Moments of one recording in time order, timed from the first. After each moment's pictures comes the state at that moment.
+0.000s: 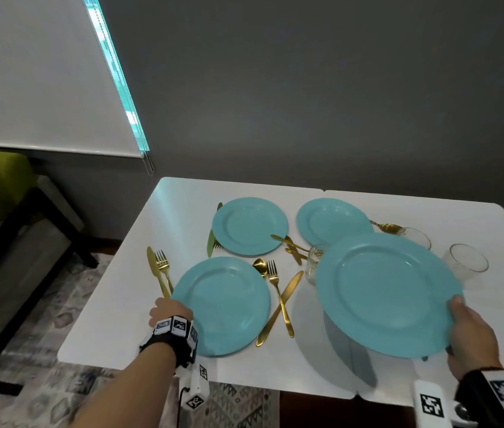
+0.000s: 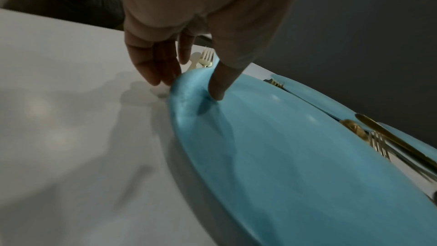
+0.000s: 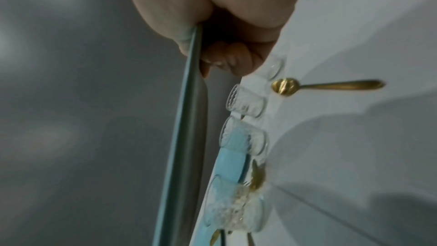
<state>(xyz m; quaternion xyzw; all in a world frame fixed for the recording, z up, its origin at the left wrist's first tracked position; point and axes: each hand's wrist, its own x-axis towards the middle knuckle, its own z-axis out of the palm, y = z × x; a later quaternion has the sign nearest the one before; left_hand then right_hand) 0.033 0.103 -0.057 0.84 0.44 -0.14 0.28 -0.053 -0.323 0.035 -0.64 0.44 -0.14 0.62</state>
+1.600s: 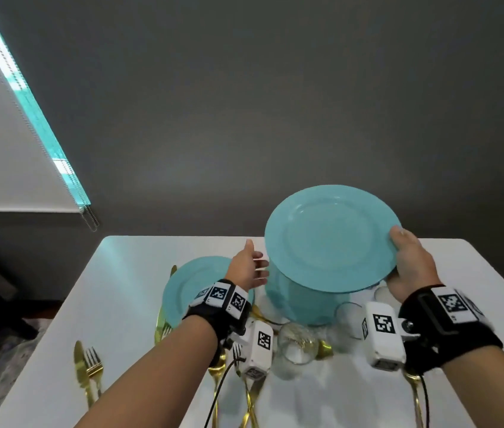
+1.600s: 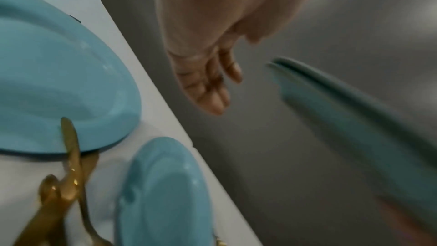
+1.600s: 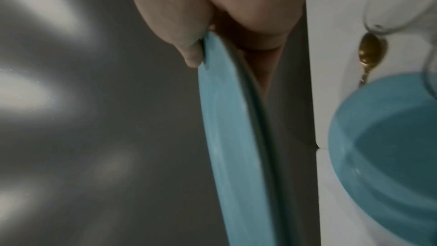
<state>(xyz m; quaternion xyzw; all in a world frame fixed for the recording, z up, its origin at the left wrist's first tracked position) 0.231 -0.102 0.072 0.63 0.15 -0.21 0.73 0.159 -0.319 0.147 -0.54 0.31 -0.16 0.77</state>
